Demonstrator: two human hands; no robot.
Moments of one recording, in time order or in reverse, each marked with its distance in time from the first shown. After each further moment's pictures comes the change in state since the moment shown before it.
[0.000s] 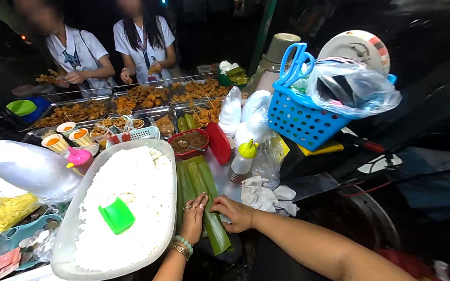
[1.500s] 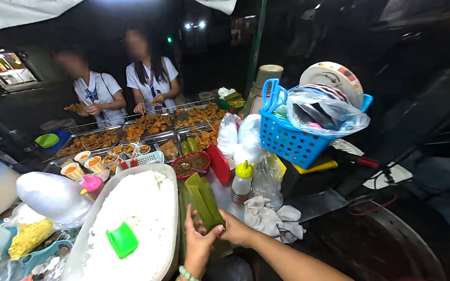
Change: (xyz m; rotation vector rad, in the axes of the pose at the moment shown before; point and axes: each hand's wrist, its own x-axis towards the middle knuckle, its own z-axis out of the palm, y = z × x) left_hand 0.001 0.089 -0.013 -0.703 0.386 -0.258; right_hand 0.027 -0.058 -0.026 0.808 0.258 0.405
